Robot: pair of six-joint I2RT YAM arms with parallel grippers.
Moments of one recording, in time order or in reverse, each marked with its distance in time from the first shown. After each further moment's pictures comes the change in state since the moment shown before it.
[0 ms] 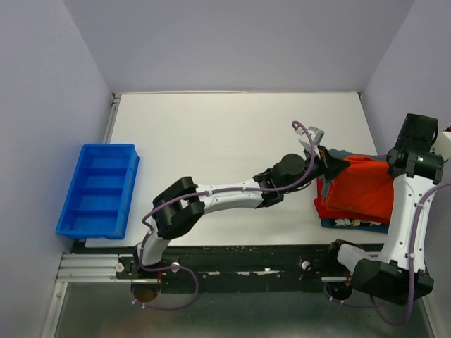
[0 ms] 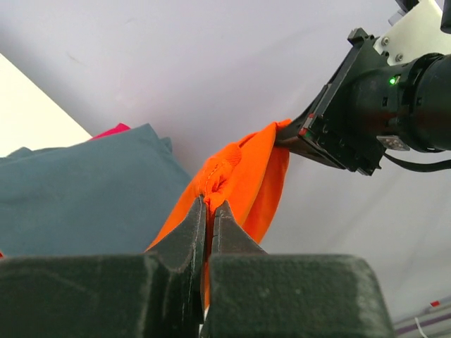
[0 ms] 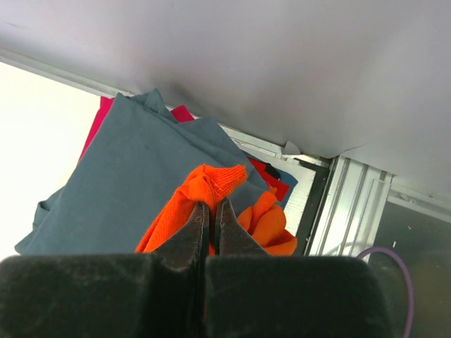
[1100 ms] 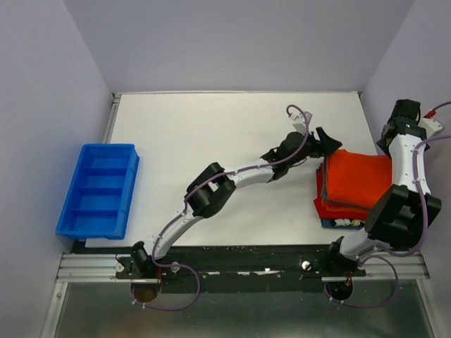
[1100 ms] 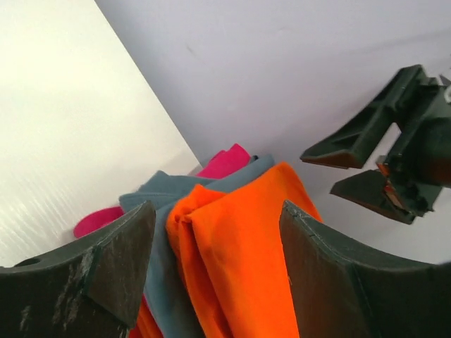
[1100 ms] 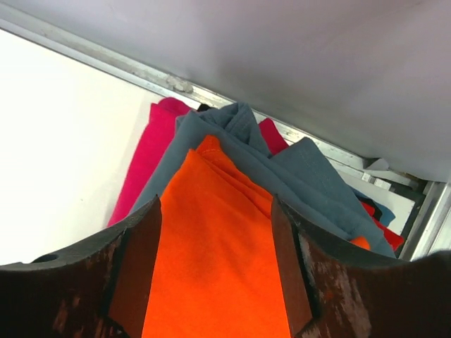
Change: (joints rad) left arm 0.210 0.527 0.509 -0.119 0.117 -0.202; right arm -0.051 0.470 0.006 0.295 -0.158 0.006
